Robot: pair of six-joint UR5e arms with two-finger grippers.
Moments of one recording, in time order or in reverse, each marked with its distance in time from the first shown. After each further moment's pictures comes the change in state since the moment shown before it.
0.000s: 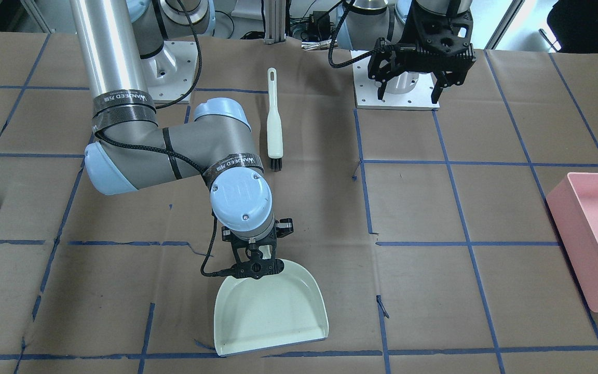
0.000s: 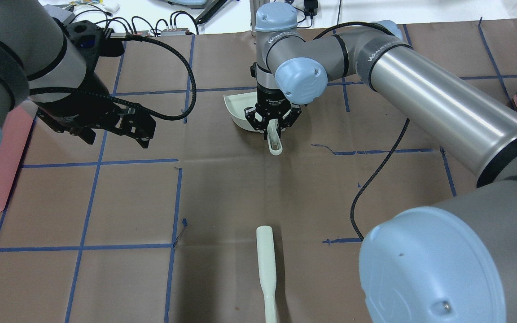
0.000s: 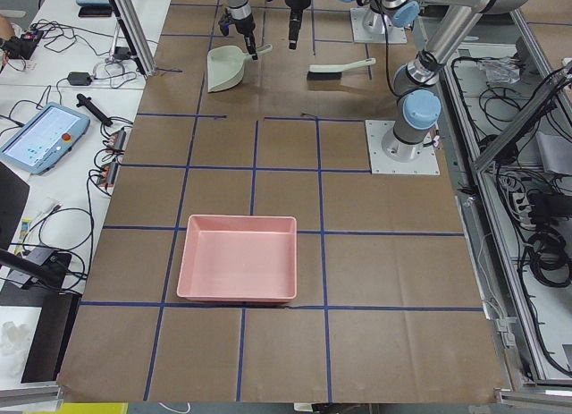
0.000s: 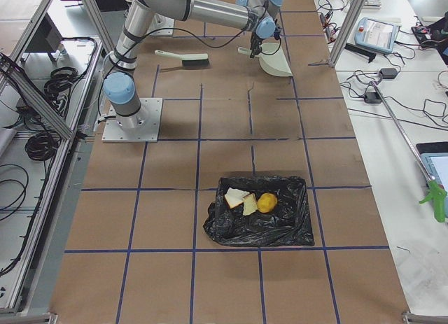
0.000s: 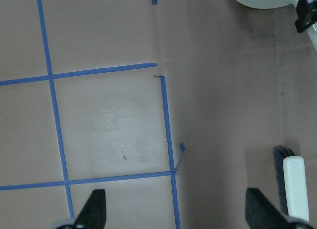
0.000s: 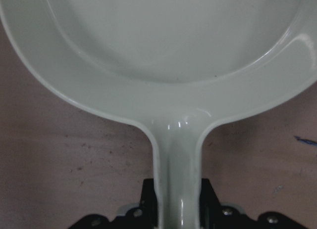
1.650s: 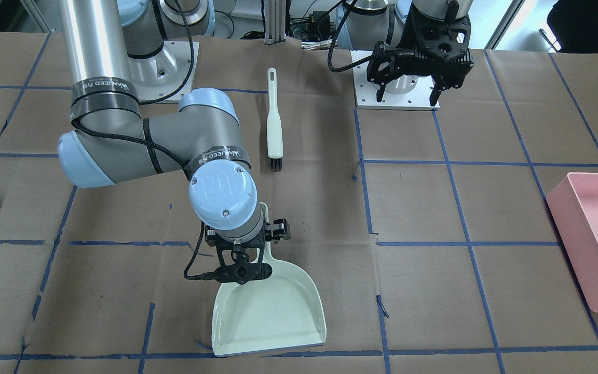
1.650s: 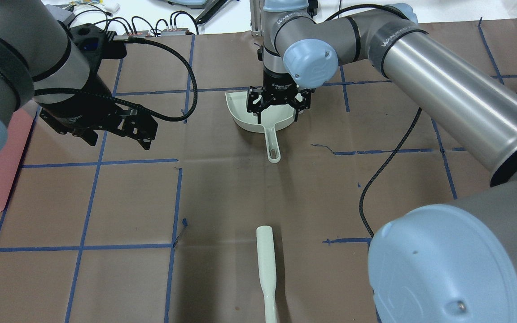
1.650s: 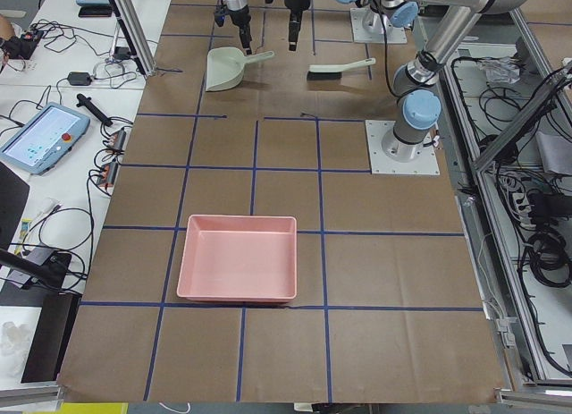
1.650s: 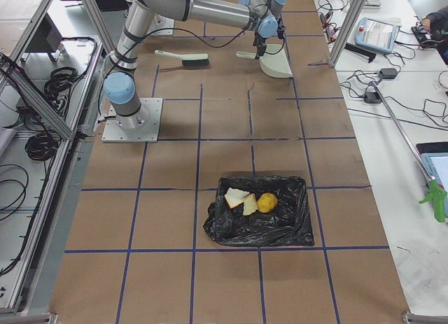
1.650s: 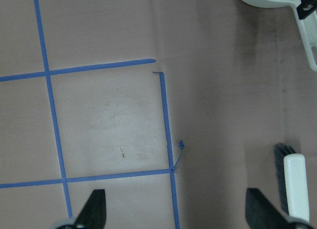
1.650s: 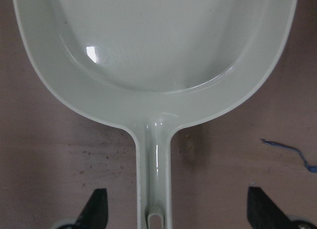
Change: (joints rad) left arm 0.000 -0.008 -0.003 0.000 -0.002 -0.001; right arm -0.034 -0.025 -0.073 0.065 -0.006 -0.002
